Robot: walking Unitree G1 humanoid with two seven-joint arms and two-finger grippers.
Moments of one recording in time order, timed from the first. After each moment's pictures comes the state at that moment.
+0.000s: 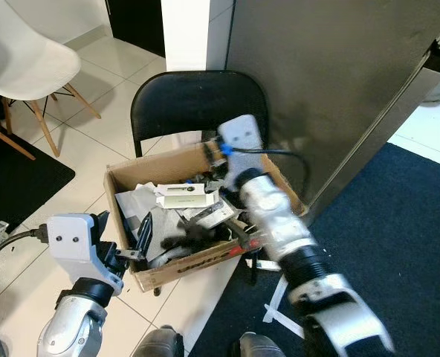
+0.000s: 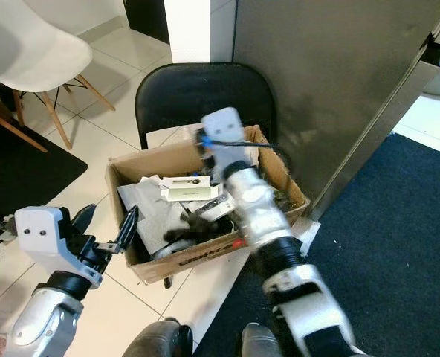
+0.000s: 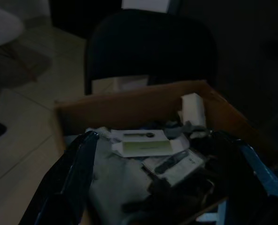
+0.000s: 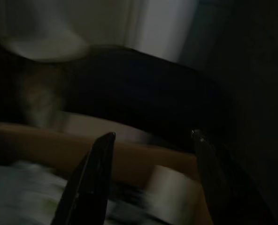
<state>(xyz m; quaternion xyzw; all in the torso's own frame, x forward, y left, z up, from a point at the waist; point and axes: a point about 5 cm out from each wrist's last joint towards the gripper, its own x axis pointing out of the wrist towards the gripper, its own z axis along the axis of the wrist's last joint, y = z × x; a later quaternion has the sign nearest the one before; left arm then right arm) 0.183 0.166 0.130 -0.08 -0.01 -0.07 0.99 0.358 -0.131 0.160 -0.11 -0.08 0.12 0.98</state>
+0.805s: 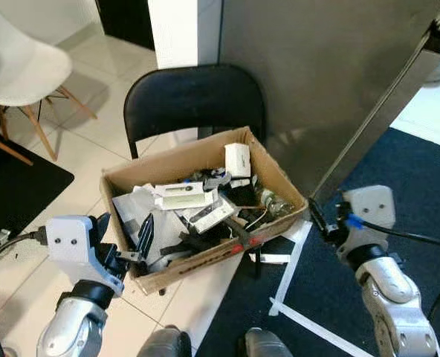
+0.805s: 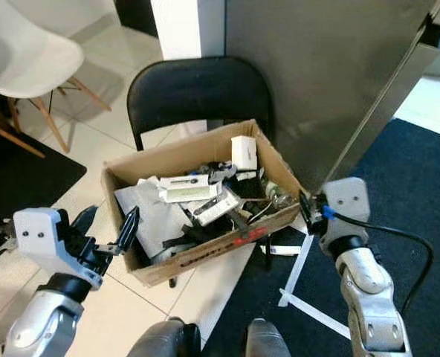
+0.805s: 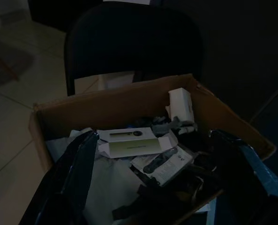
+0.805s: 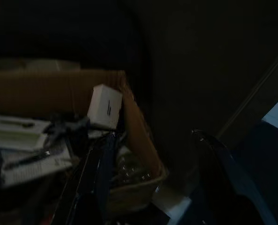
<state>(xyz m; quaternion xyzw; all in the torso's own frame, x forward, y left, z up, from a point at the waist) 0.182 0.167 0.132 -0.09 -0.01 -0.08 0.99 0.242 -0.210 0.130 -0.08 -0.02 0.05 1.00</state>
